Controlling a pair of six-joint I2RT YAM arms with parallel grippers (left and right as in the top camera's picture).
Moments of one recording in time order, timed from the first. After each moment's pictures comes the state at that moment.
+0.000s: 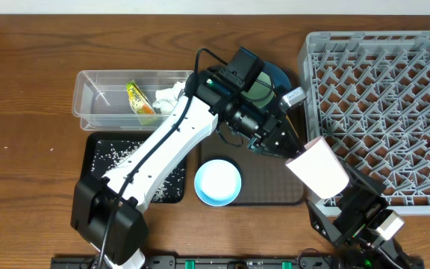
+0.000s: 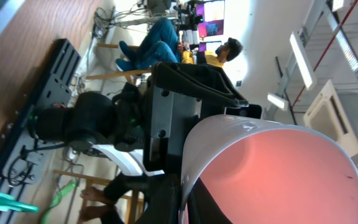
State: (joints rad) left arm -0.64 1.81 1.66 -1.05 1.47 -0.28; right arm -0.02 0.01 0.01 0.82 -0.73 0.46
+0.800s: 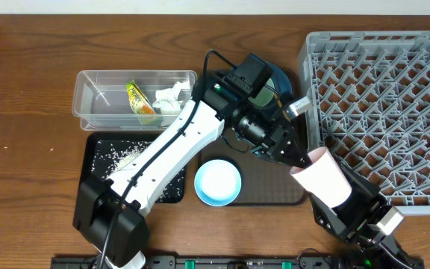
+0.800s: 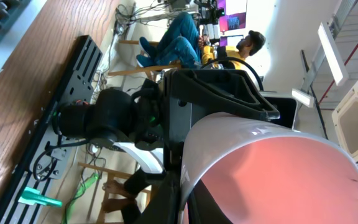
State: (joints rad) left arm -0.69 1.81 1.66 -1.07 1.37 -0.24; right arm -0.02 0.01 0.01 0.79 -0.73 0.49
